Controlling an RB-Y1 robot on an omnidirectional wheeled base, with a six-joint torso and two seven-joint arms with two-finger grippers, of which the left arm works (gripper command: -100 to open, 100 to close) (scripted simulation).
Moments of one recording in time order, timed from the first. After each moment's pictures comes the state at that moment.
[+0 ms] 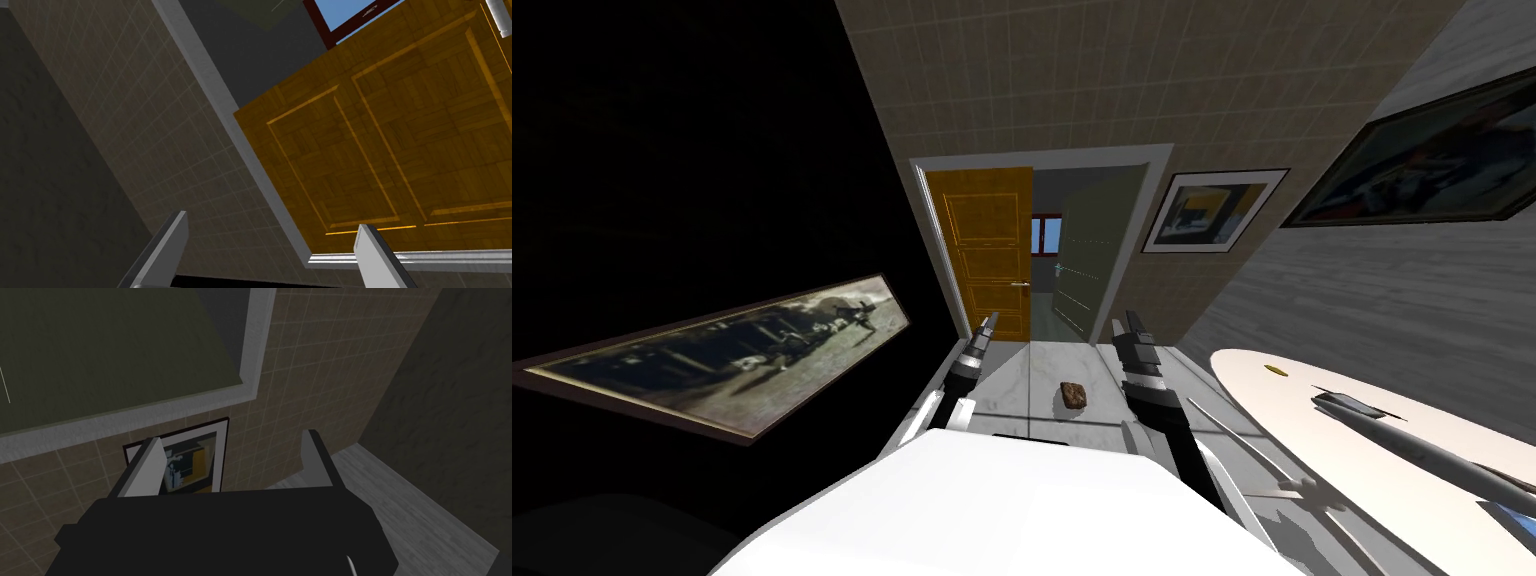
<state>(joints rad) 0.39 0.07 -0.18 -2.08 -0.38 -0.36 -0.24</state>
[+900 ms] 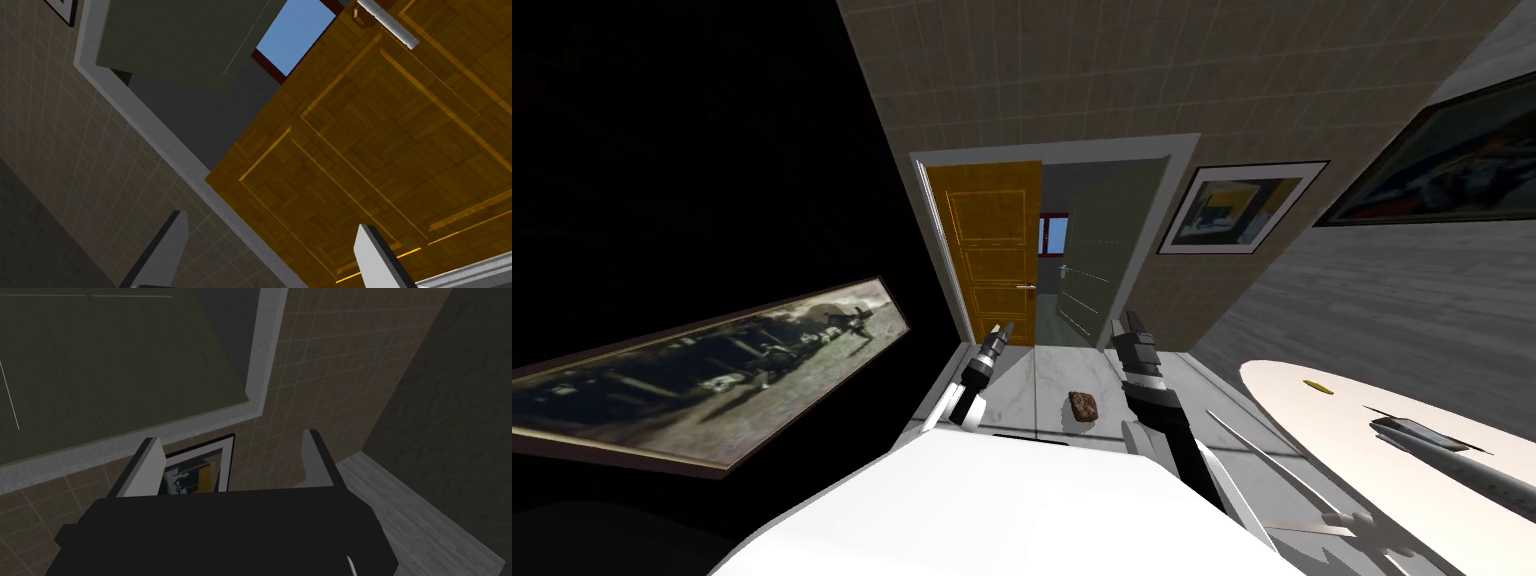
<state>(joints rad) 0.30 0.09 -0.24 -1.93 -0.57 -0.21 -0.36</state>
